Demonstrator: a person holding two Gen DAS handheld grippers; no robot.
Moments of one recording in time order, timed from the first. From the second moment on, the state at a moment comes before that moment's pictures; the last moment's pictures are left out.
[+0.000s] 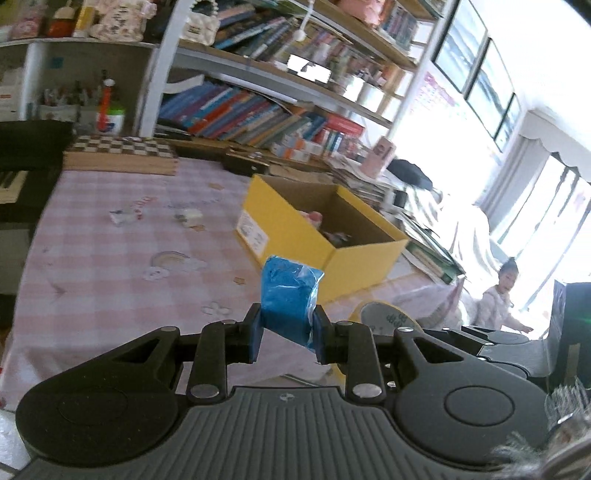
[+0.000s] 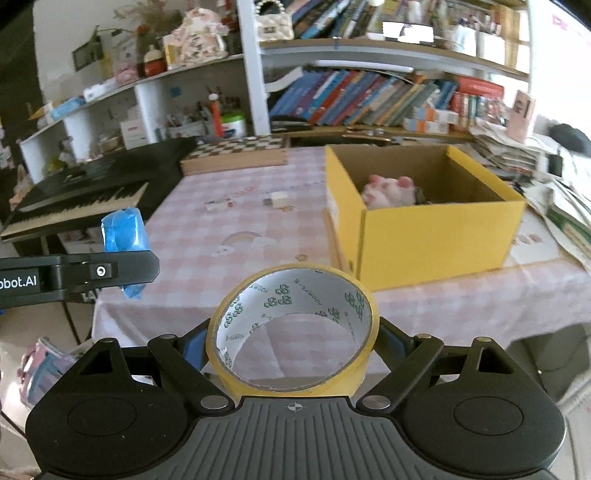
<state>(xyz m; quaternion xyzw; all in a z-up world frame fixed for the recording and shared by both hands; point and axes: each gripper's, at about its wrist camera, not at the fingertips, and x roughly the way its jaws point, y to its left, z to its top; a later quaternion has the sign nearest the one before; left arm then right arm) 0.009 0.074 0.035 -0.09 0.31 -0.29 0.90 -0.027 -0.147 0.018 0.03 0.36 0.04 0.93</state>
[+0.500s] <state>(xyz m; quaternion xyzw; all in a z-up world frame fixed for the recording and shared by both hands) 0.016 0.028 0.027 -0.07 0.33 -0.36 0.87 -0.048 -0.185 0.012 0.05 0.37 -0.04 0.93</state>
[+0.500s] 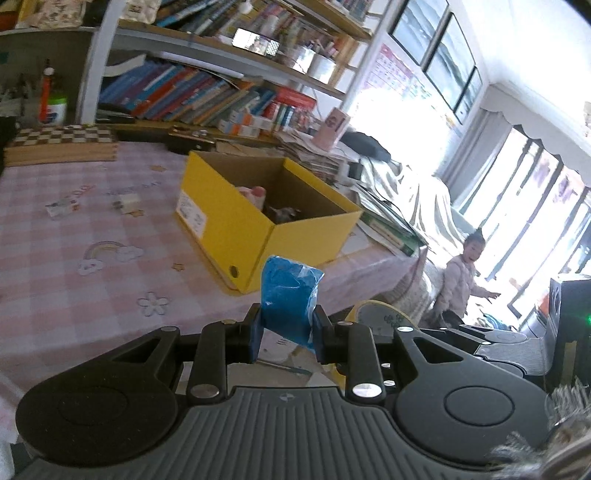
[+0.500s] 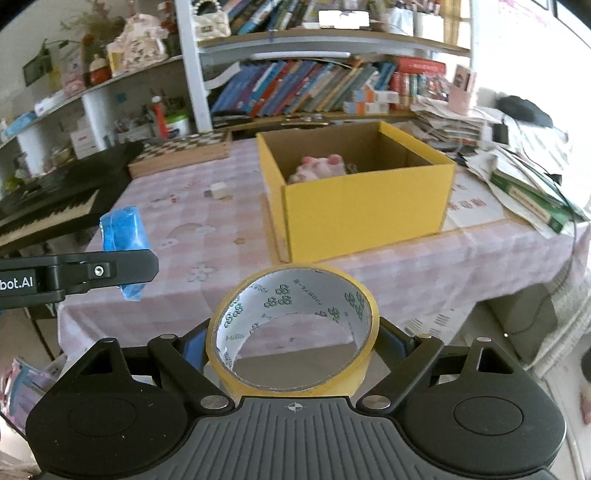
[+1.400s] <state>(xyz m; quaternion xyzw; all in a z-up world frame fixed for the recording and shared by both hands) 0.049 -0.080 0.029 -0.06 0.34 -0.39 0.85 -0.023 -0.285 0.016 0.07 0.37 -0.08 0.92</state>
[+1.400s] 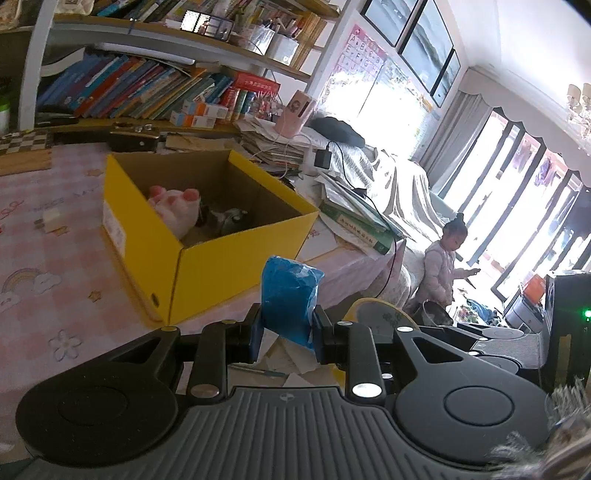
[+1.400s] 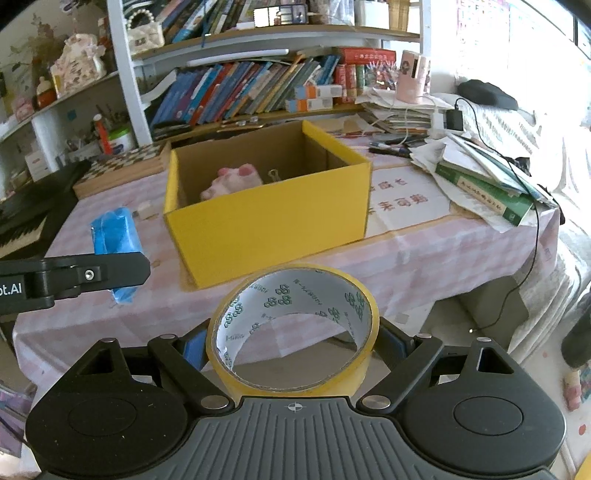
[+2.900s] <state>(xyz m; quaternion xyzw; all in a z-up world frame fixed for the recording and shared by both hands) 0.198 -0.201 -0.014 0.08 0.34 -0.25 0.90 0.183 -0.361 0.031 -0.01 0.30 0.09 0.95</state>
